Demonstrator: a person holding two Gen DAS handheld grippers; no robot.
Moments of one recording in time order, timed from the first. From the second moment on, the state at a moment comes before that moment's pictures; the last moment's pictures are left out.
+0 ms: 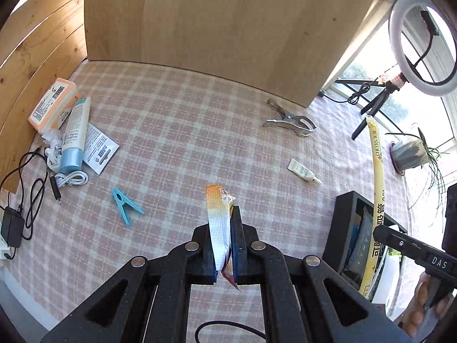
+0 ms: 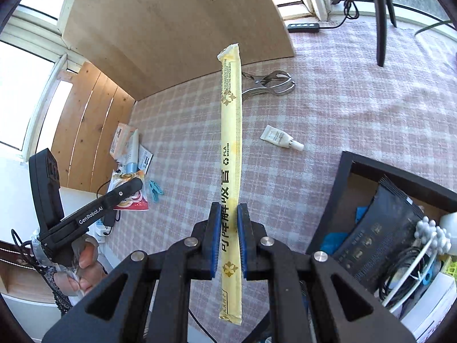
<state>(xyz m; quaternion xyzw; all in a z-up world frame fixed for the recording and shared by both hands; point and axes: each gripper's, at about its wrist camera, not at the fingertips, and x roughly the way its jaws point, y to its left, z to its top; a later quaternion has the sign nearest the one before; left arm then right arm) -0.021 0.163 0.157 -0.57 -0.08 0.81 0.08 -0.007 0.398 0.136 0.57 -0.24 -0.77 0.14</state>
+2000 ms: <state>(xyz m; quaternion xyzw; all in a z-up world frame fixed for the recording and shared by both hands) 0.088 0.161 0.125 -0.58 -0.02 0.79 0.19 0.154 0.413 0.150 0.49 -0.26 -0.83 -0.03</state>
